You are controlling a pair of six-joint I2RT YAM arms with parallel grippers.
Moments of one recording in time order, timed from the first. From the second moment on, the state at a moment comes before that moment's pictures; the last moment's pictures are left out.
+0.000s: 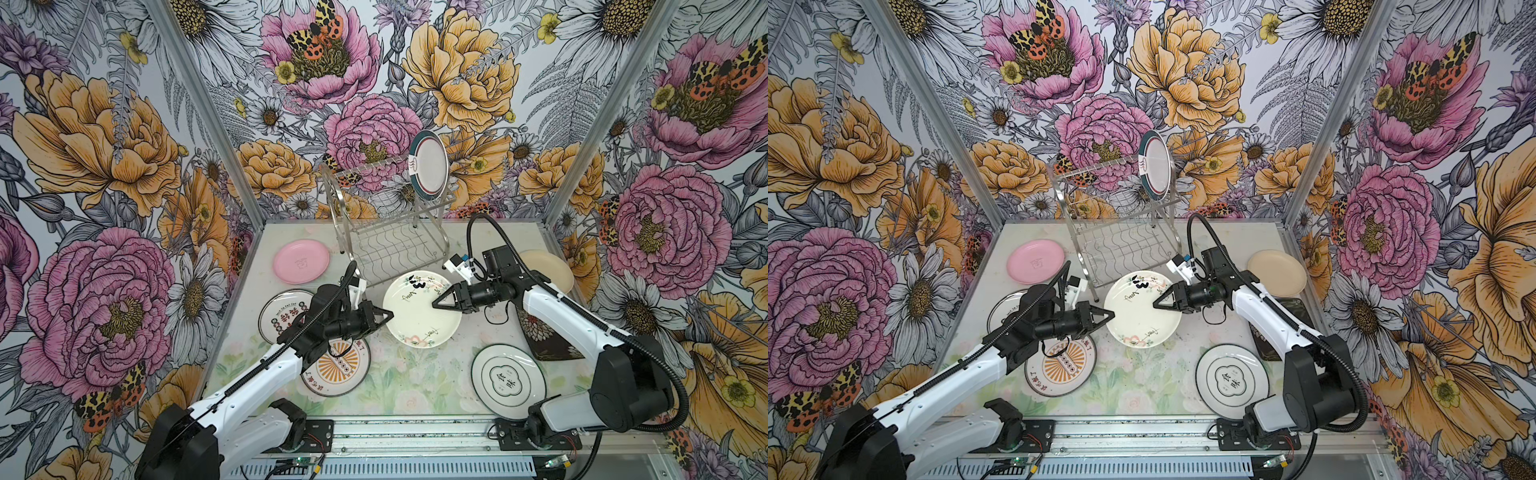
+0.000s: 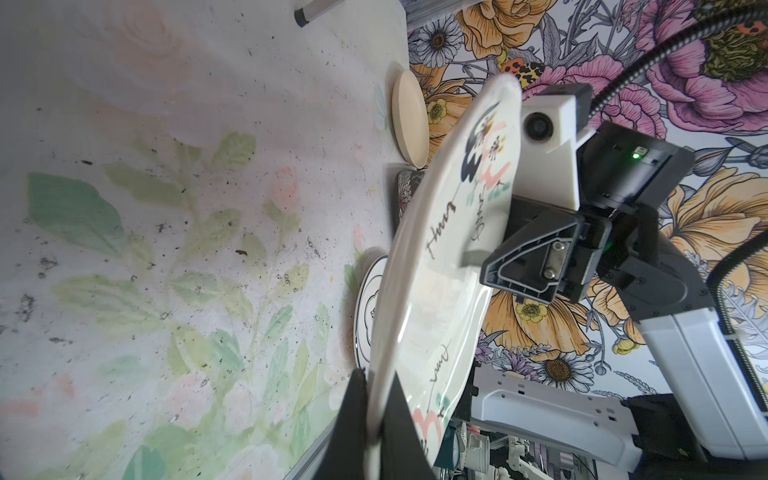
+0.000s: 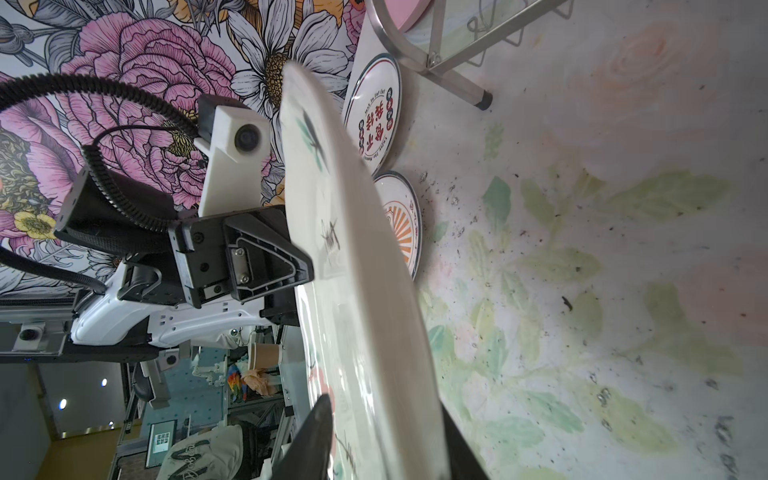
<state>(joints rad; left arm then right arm) -0.53 1.03 0.59 -0.01 0.56 -1.02 0.32 1.44 1.04 -0.60 -1.05 0.30</state>
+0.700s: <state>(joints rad) -0.45 0.98 0.70 -0.15 0.54 -0.89 0.33 1.38 1.11 -0.65 -0.71 0.35</state>
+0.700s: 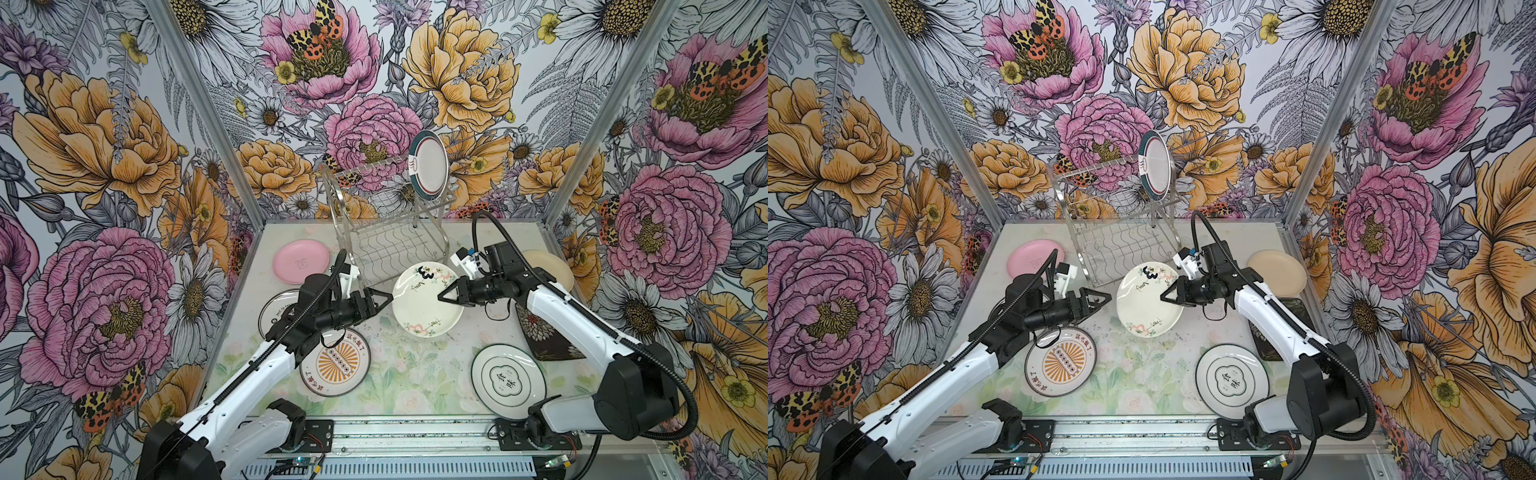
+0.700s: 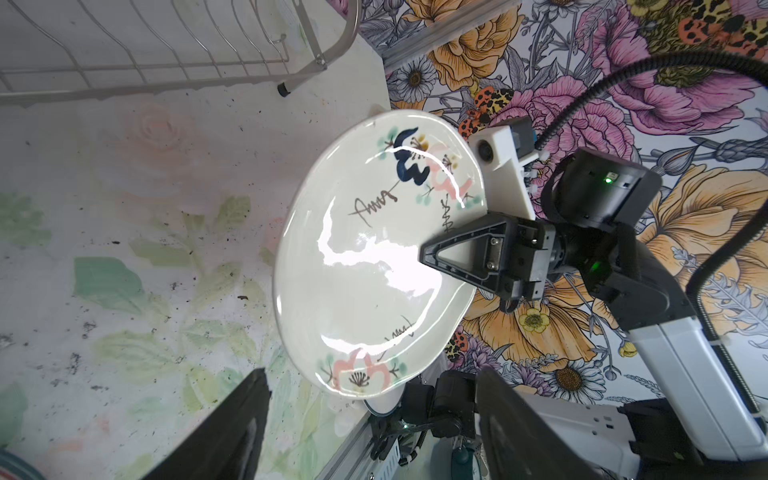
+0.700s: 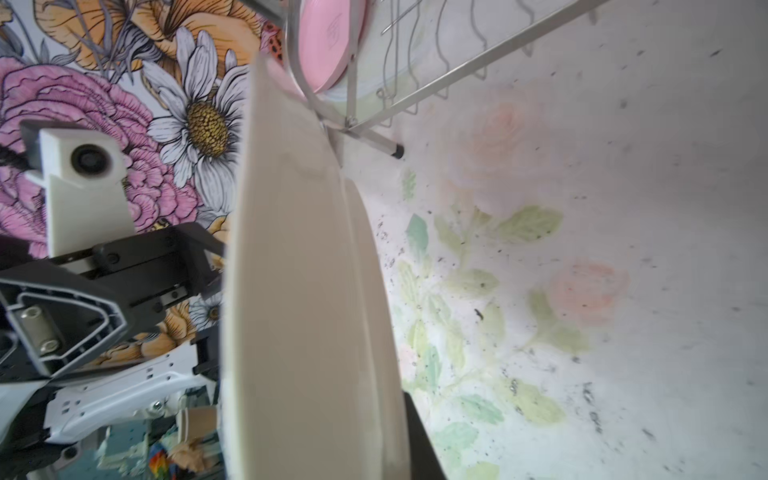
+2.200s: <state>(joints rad) -0.39 1.00 0.75 -0.42 0.21 -0.71 0.47 2.01 2.51 -0.75 0.15 0.00</state>
